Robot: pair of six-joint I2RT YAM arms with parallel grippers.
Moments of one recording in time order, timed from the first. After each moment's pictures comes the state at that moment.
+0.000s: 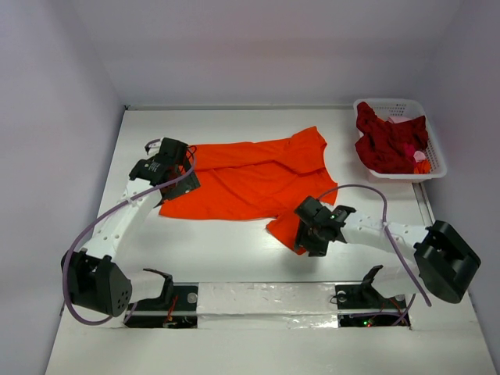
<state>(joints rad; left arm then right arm) -0.30 1.25 1.11 -0.97 -0.33 -0.68 0.82 1.32 0.66 -0.62 0.07 1.11</state>
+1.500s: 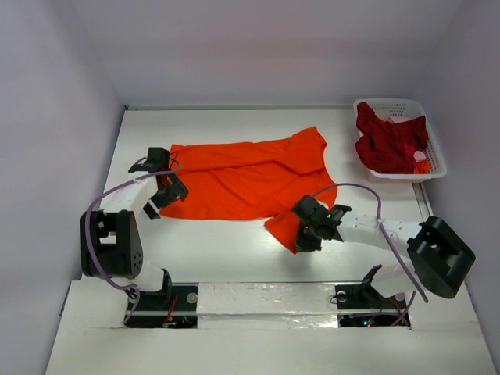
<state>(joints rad) -0.06 1.46 0.95 -0.76 -0.21 -0.71 0.82 1.37 0.67 -0.54 0.03 1.07</state>
